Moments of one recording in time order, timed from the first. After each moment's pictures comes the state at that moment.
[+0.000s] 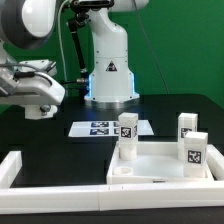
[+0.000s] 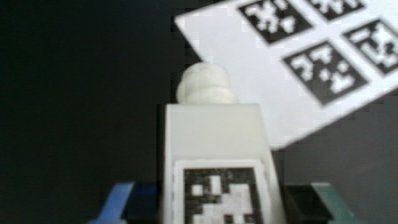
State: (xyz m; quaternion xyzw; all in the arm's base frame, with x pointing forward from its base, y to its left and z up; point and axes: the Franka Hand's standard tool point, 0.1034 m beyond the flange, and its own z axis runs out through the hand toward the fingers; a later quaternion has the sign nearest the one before) arm 0.364 -0.193 0.062 -0.91 0.22 0.33 0.13
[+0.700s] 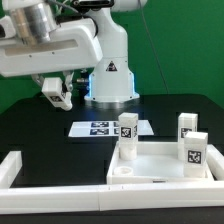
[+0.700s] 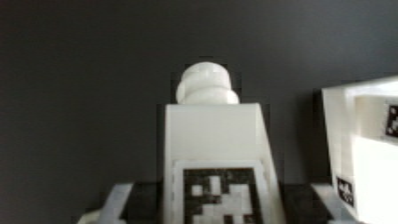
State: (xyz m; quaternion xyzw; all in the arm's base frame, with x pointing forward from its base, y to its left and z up) arm 0.459 -0.137 0.129 -0.98 0.15 0.06 0.07
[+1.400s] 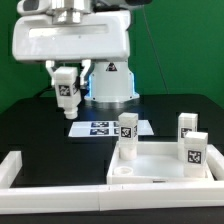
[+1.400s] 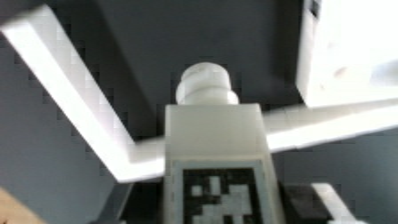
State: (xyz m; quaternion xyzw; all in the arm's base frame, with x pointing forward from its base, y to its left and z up) arm 0.543 -0.093 0.161 -0.97 0.15 -0.21 -0.02
